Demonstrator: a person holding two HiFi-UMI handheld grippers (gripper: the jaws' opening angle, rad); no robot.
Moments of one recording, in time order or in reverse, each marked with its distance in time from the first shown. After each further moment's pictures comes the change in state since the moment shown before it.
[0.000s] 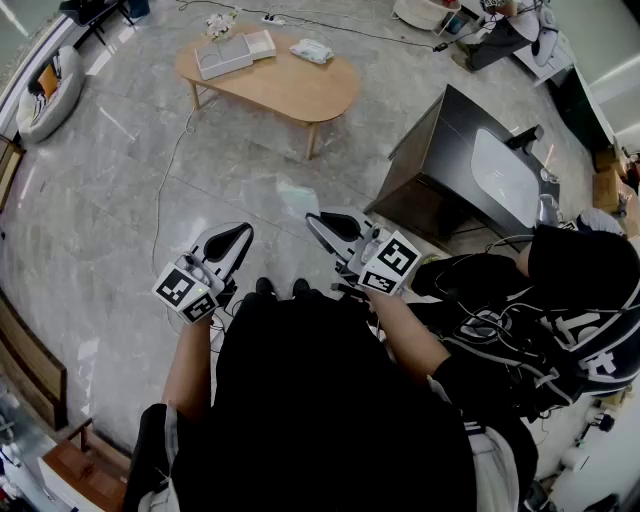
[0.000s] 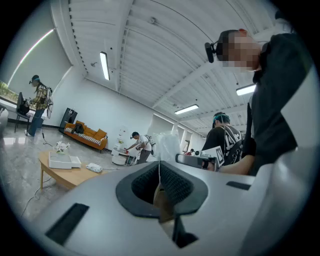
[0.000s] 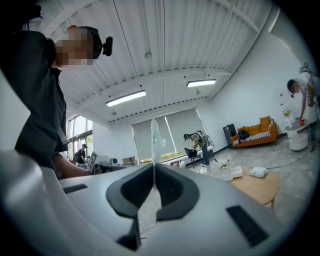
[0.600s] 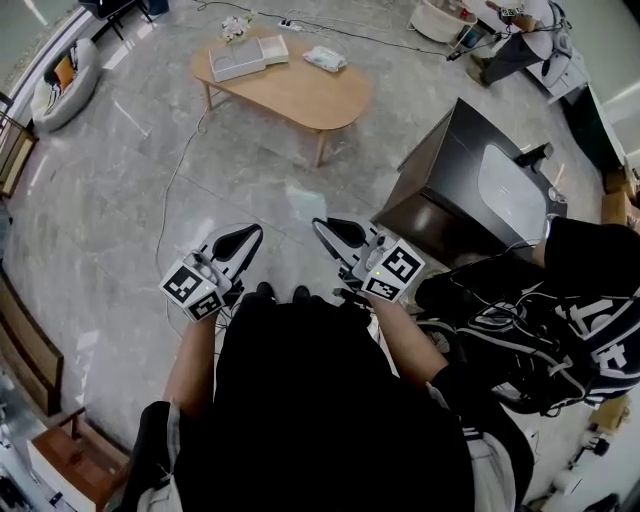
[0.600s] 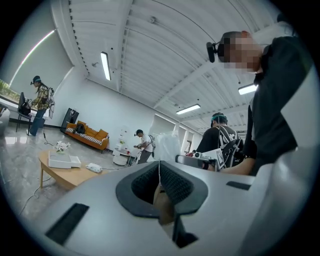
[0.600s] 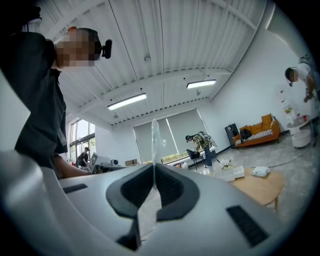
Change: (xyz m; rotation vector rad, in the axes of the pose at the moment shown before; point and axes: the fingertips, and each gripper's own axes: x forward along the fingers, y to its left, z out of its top) left arm 0.005 -0.021 -0.015 -0.002 -0.004 0.011; right arm -0.021 0.007 -0.011 0.016 -0.029 0.022
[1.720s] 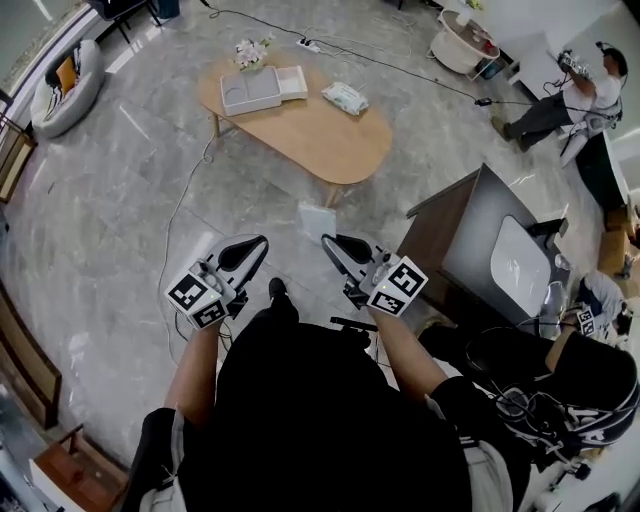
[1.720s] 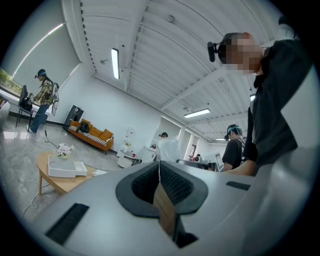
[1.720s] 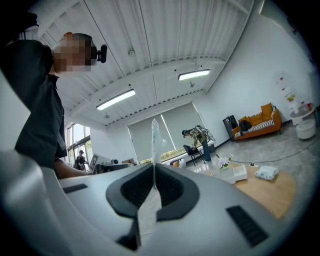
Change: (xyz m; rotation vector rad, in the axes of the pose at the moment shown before) left arm 0.109 0.213 0.074 -0.062 -0.015 0.032; right arm 0.142 -0.203 0.035 0.084 0.048 0.008
